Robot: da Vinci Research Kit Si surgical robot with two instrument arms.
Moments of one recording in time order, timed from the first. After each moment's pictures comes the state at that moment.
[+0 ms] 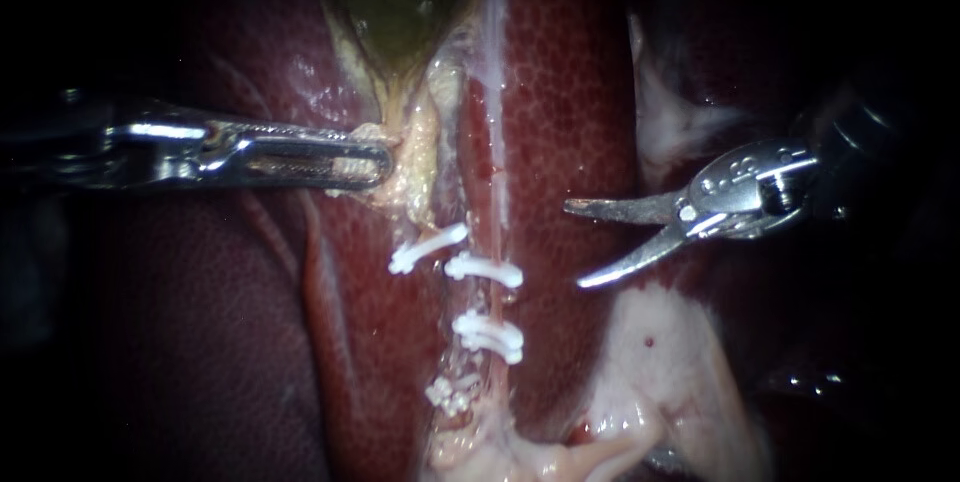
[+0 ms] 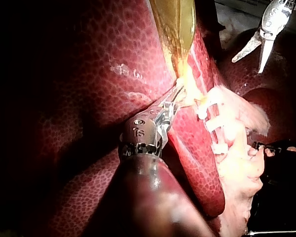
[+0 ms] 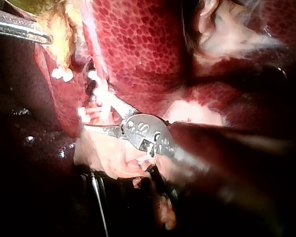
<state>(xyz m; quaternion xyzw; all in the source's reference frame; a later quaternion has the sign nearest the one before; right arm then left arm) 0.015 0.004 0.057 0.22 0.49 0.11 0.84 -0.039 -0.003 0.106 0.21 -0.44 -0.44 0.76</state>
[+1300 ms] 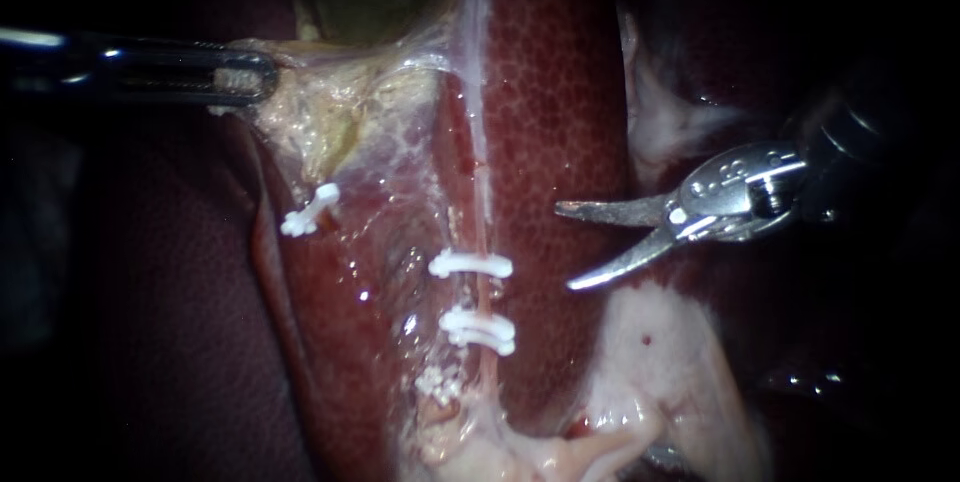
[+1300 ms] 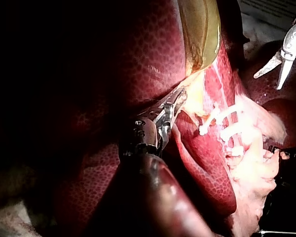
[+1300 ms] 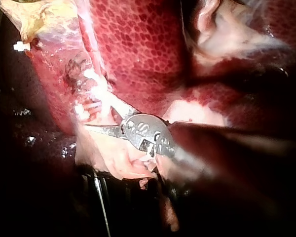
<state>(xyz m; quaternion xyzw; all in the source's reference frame) 0.016 0.004 0.058 0.22 0.49 0.10 0.84 -0.030 0.004 0.099 0.18 -0.45 -0.46 0.74</state>
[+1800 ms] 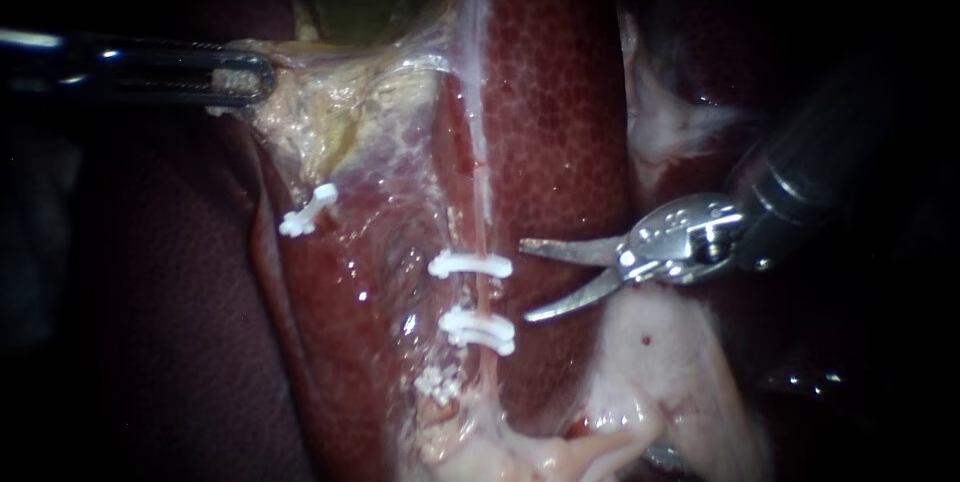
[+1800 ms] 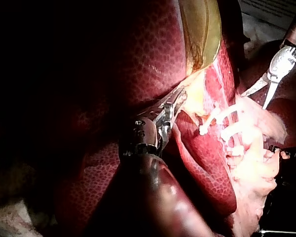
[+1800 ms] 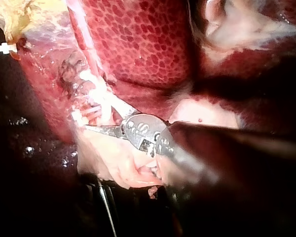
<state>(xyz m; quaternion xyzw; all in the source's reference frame) 0.018 -0.001 0.066 0.26 0.43 0.11 0.86 -0.029 0.004 0.099 0.18 -0.45 -0.46 0.74</state>
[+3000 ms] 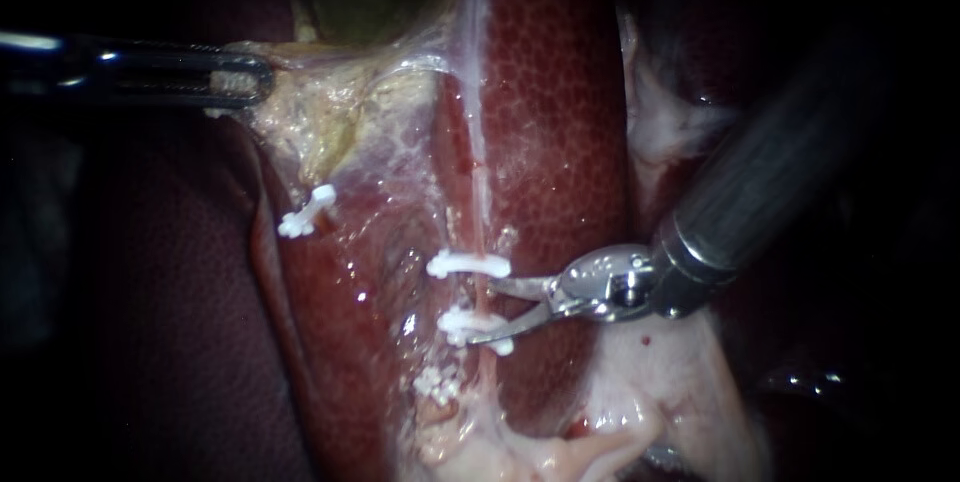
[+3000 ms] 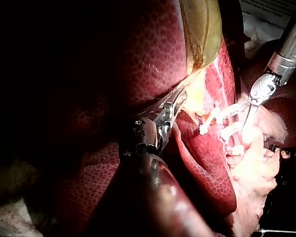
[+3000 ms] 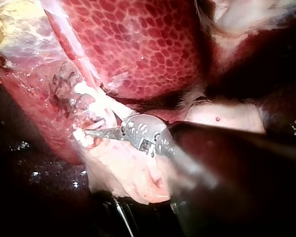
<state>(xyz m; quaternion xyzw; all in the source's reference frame) 0.023 -0.006 0.073 0.33 0.40 0.12 0.85 -0.029 0.003 0.099 0.18 -0.45 -0.46 0.74</state>
